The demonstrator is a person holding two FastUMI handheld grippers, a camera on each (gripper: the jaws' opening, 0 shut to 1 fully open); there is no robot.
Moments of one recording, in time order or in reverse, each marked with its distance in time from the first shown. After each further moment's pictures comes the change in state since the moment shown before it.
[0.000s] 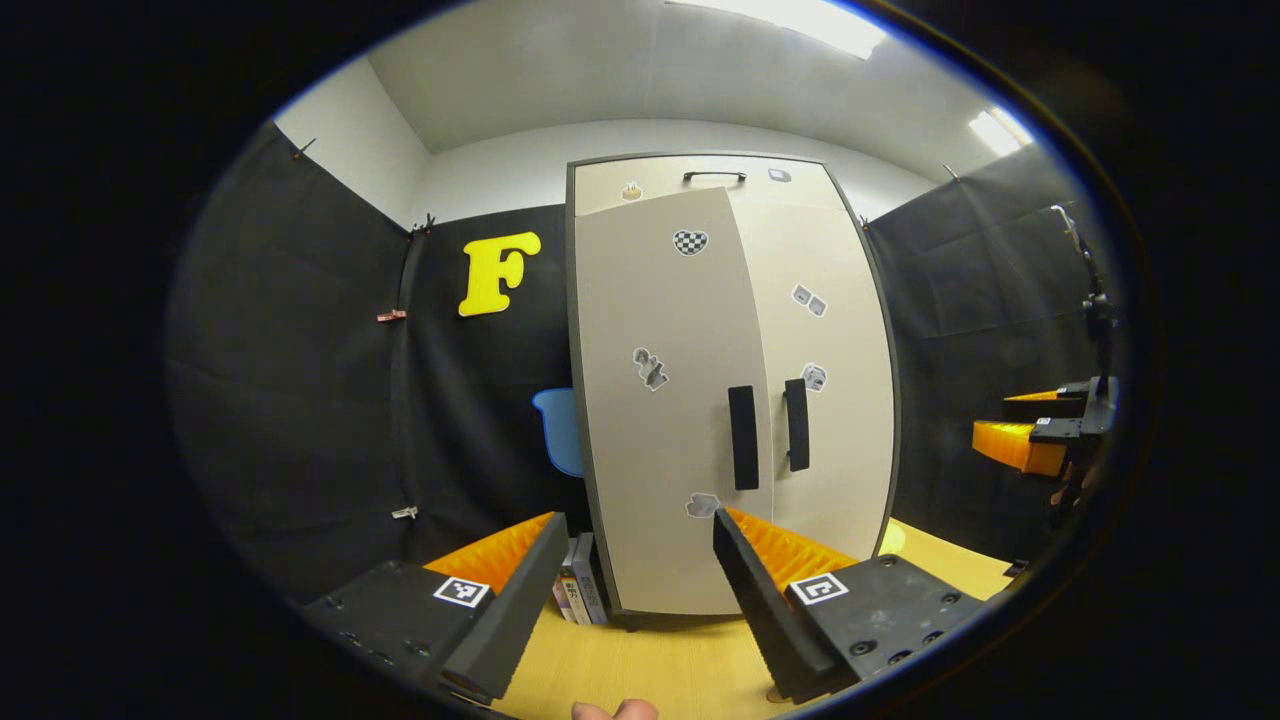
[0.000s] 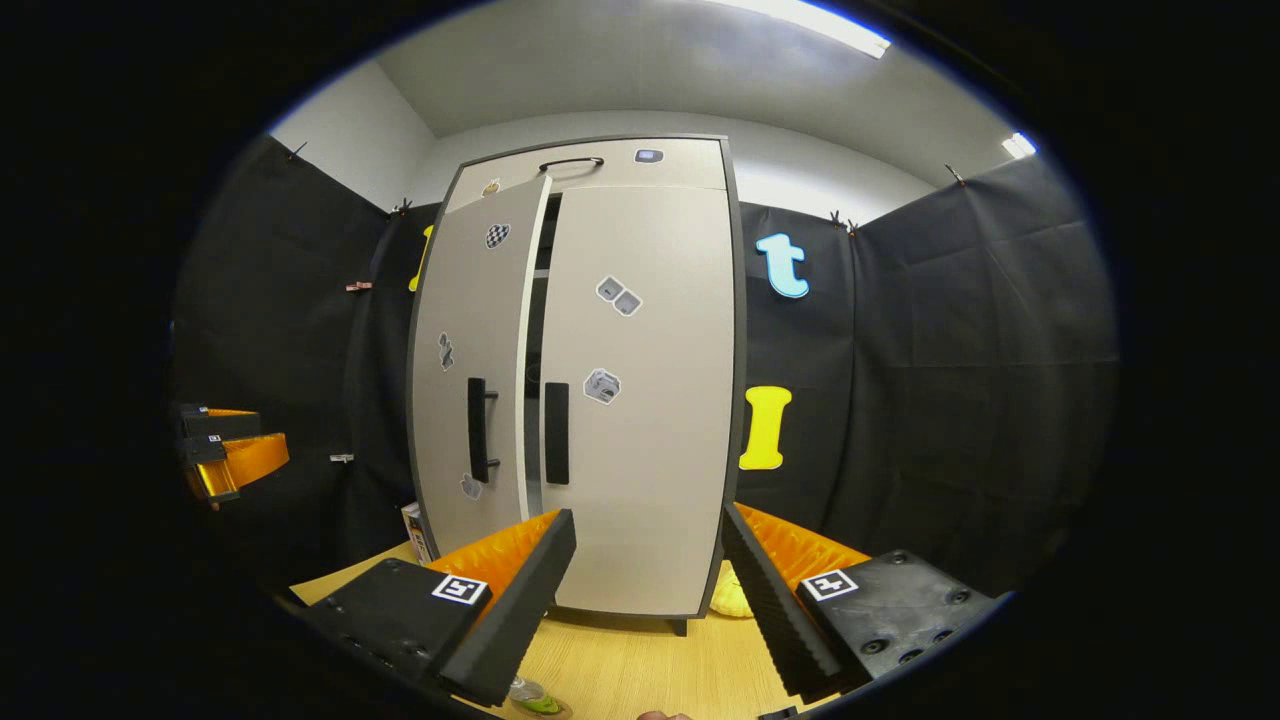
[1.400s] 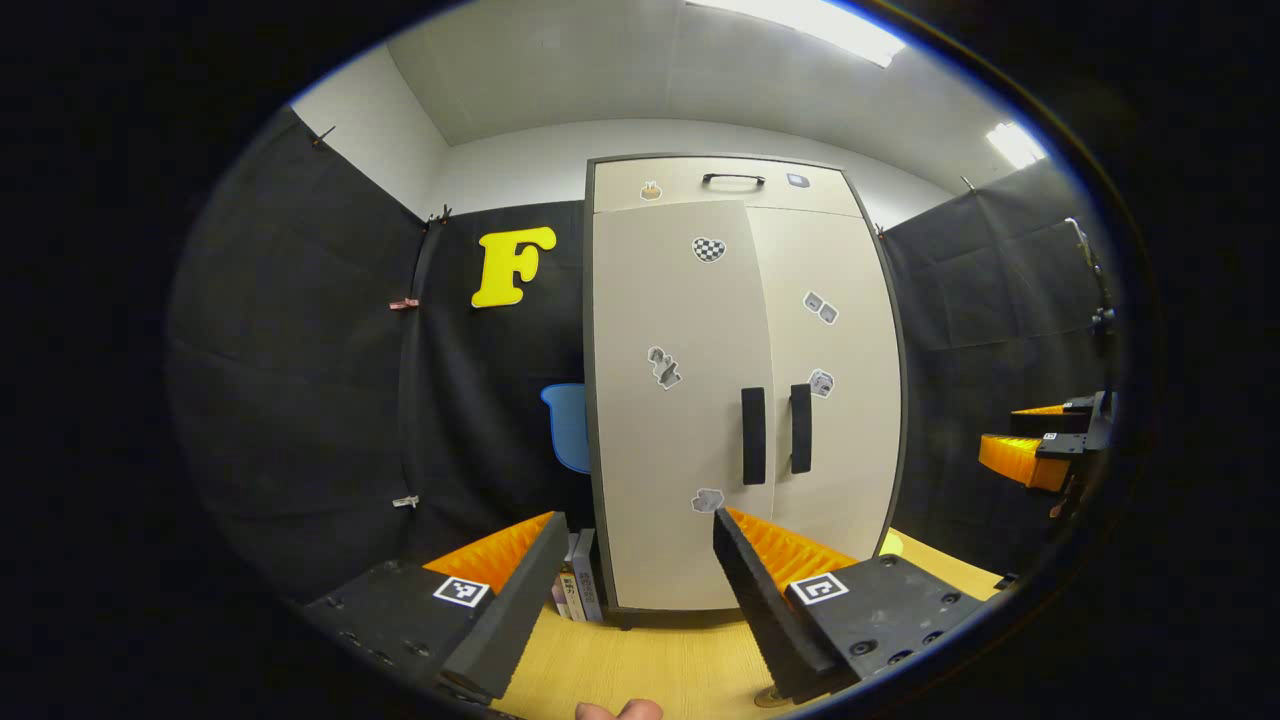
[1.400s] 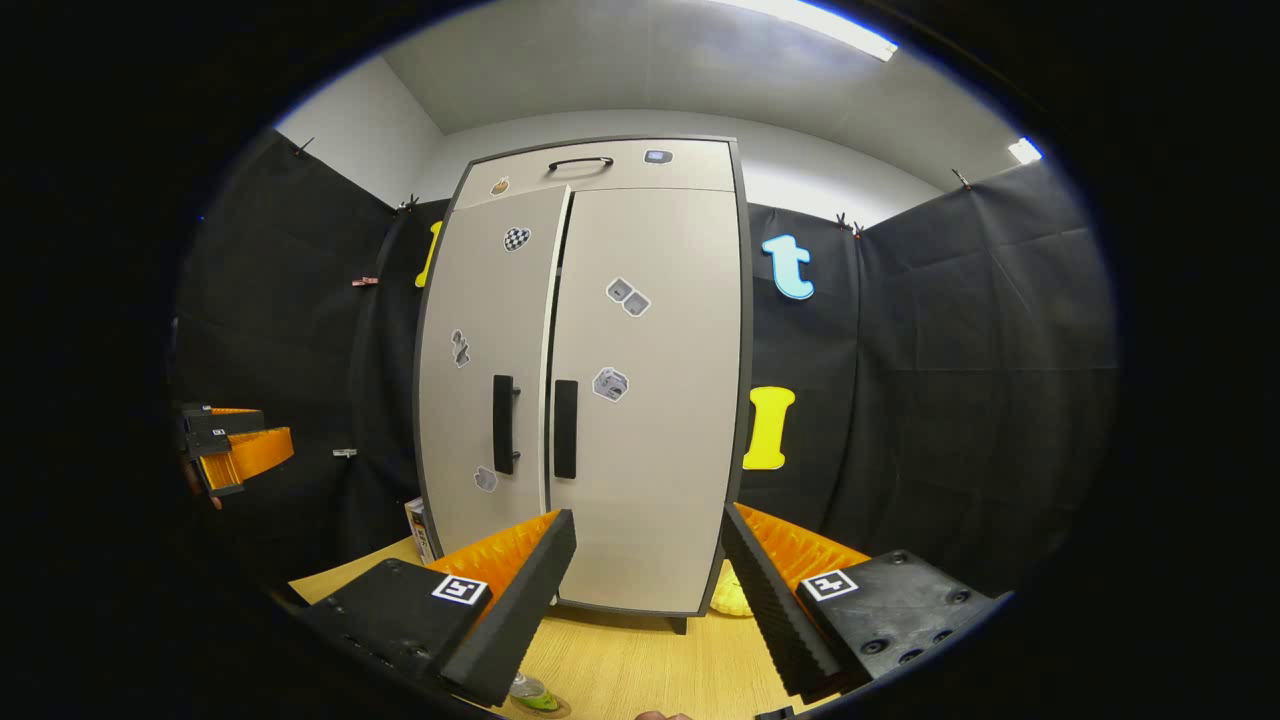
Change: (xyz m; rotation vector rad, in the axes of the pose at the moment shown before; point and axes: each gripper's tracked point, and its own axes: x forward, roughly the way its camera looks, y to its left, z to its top) left arm 0.004 0.000 -0.002 -0.037 0.001 0.028; right arm -0.009 0.002 -0.002 -0.014 0.006 0.014
